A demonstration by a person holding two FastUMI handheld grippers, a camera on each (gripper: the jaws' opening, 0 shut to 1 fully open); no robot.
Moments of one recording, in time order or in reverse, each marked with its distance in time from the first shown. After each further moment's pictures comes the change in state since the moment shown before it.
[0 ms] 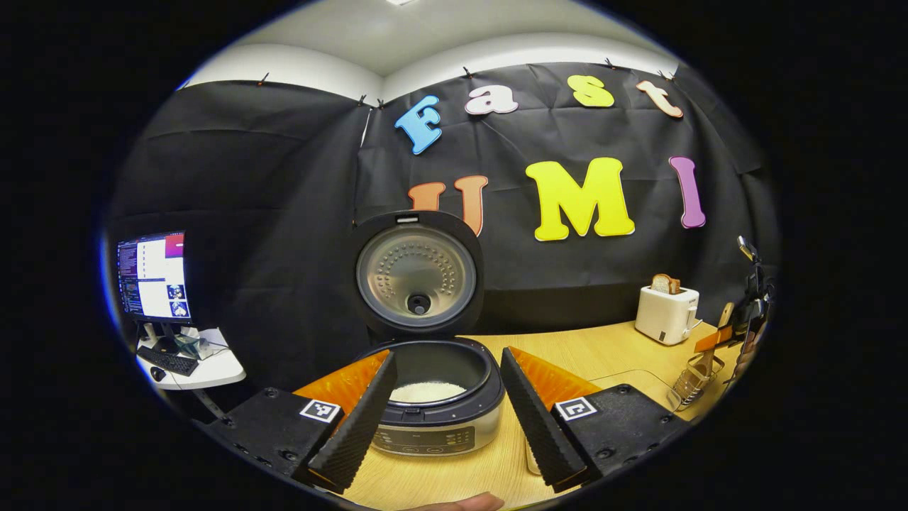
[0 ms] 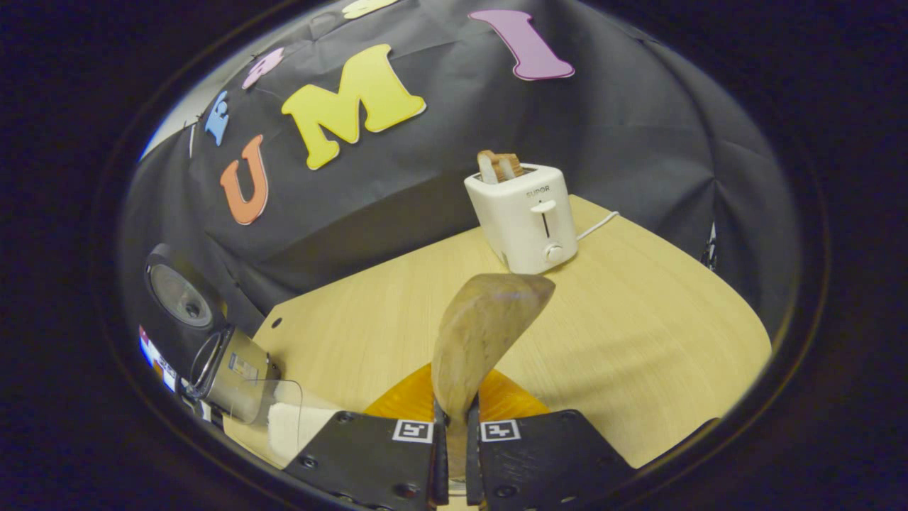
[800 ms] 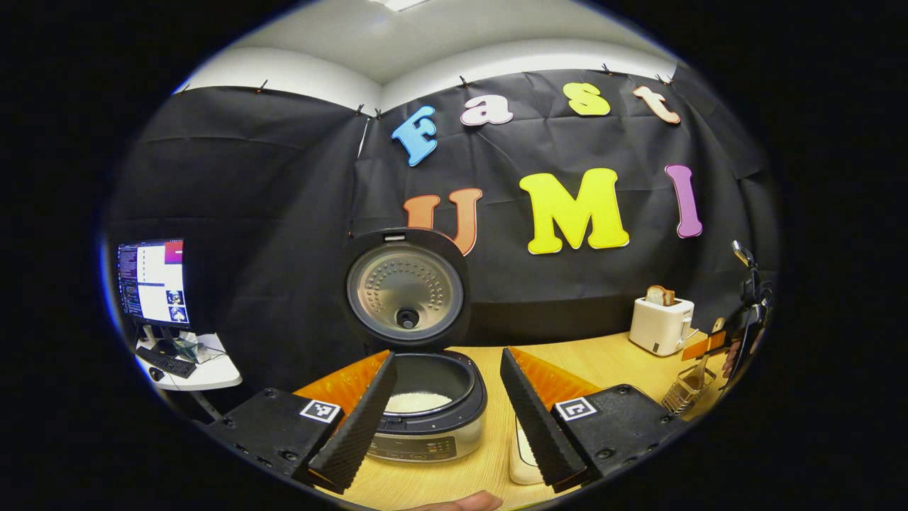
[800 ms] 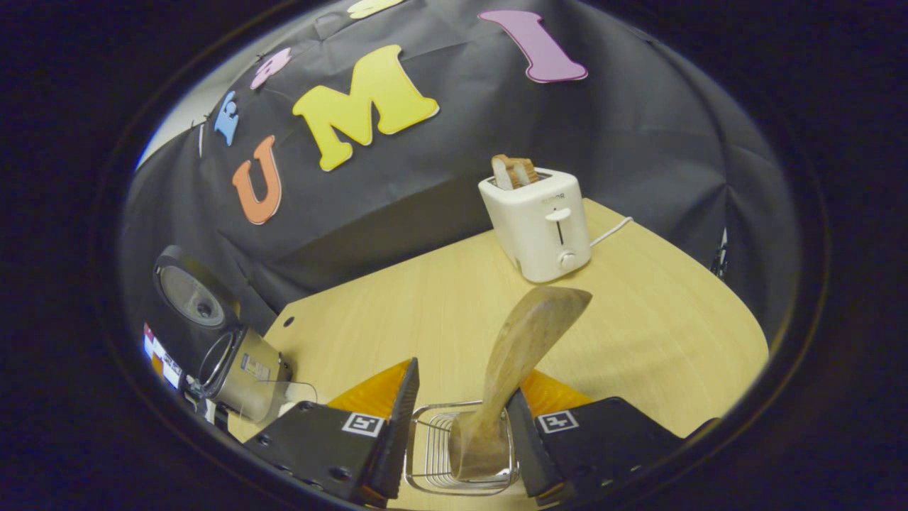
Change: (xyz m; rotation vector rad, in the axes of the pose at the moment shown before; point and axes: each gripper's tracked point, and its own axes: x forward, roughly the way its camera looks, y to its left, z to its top) left arm 0.001 -0.018 0.021 0.001 -0.042 -0.003; right arm -0.008 0.007 0.013 -0.009 0.010 0.045
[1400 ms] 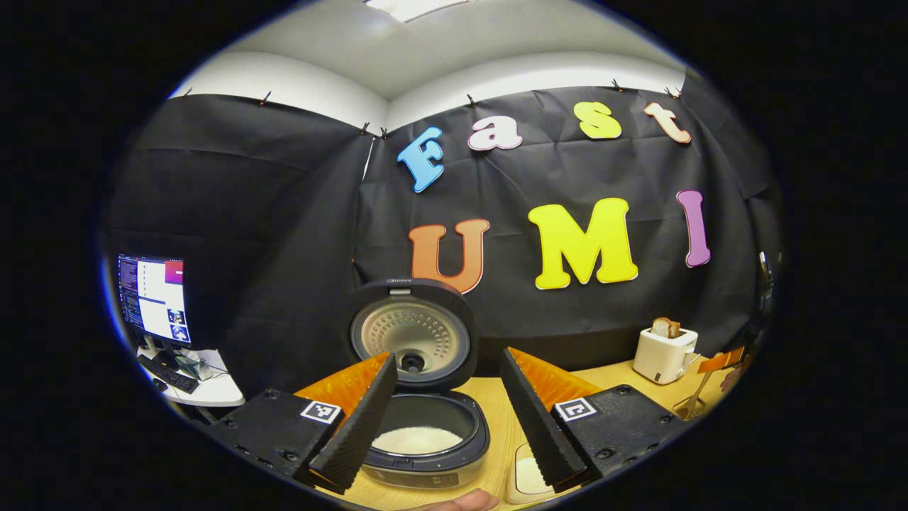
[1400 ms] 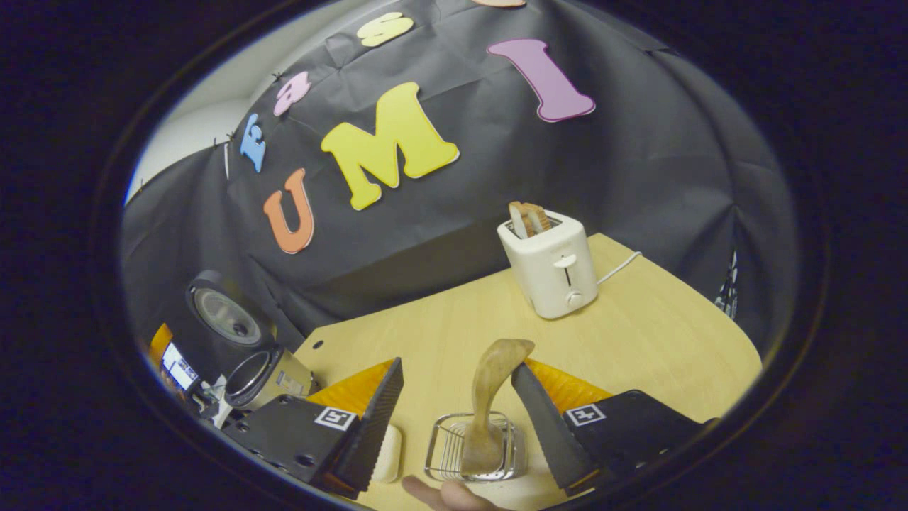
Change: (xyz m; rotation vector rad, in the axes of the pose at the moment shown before) left arm 0.025 0.013 0.078 -0.028 -0.098 0.012; right arm -0.052 0.011 0.038 -0.010 -0.139 0.103
